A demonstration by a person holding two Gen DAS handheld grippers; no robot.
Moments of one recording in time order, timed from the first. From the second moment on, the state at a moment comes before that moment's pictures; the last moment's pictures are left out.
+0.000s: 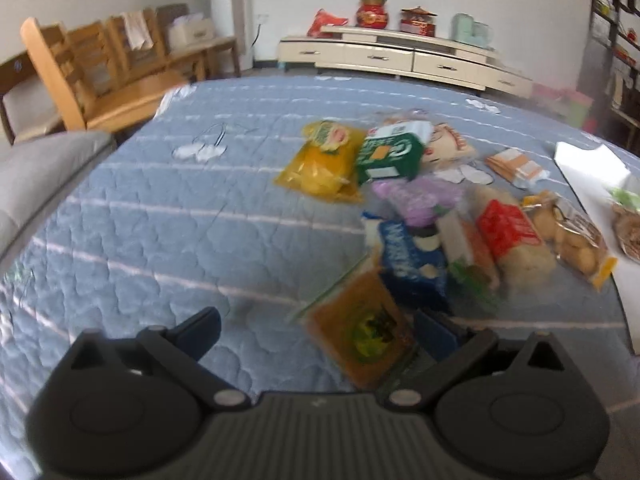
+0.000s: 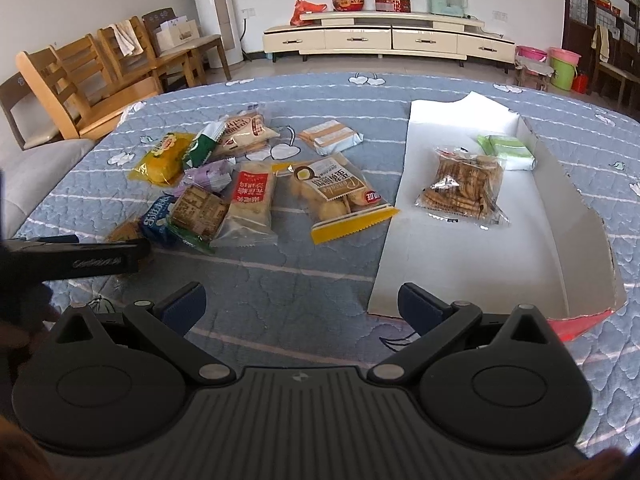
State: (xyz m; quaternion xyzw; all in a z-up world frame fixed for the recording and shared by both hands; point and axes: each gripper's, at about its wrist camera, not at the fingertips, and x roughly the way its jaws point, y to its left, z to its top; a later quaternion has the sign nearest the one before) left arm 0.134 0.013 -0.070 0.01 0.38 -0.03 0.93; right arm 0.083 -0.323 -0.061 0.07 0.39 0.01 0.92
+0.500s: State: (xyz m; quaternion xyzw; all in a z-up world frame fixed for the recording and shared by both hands) left arm 0.116 0.030 -0.068 0.00 0.37 -0.03 0.93; right arm 0.087 -0.324 -0.064 0.07 0.39 0.00 0.92
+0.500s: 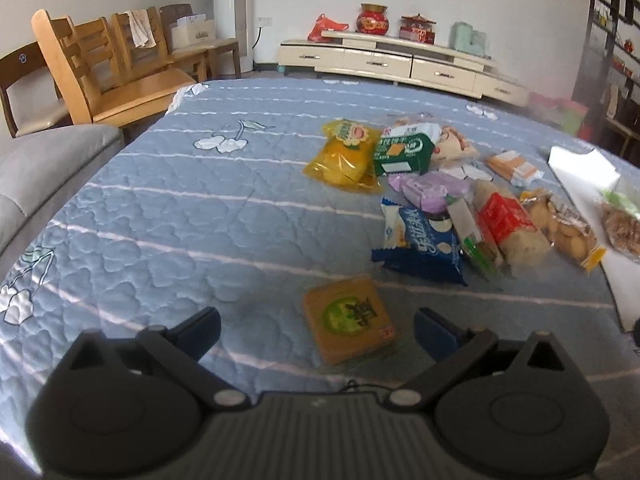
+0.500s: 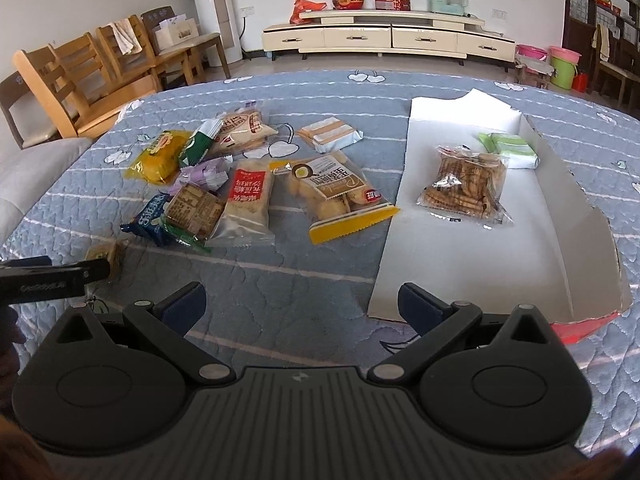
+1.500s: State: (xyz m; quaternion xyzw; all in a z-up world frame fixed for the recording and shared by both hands) left arm 0.099 0.028 -0.045 0.00 0.34 -0.06 0.94; right arm 0.245 -0.352 -0.097 -0.03 0.46 0.05 0.89
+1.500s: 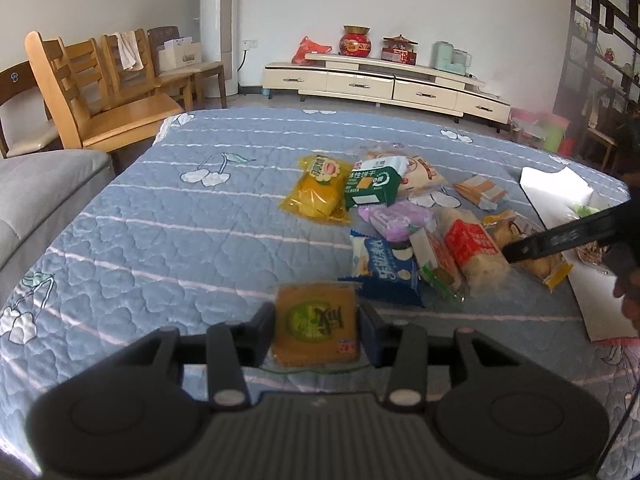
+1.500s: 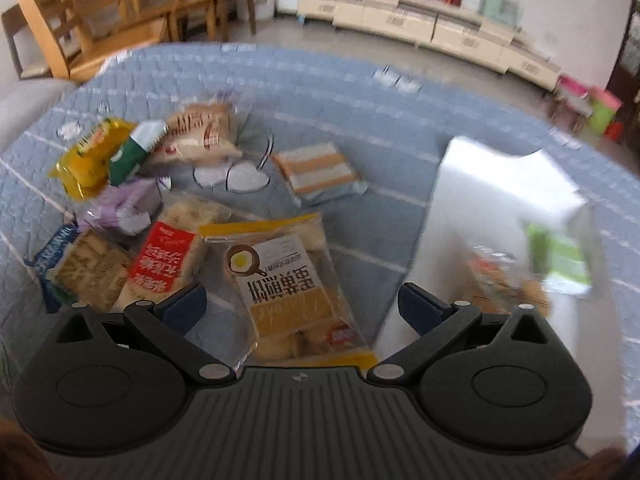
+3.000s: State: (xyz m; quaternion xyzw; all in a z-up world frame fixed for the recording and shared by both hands) left arm 0.013 -0.010 0.027 0.01 0.27 -0.08 0.96; right arm 0.038 -0.333 0.003 0.03 0.31 0.00 0.95
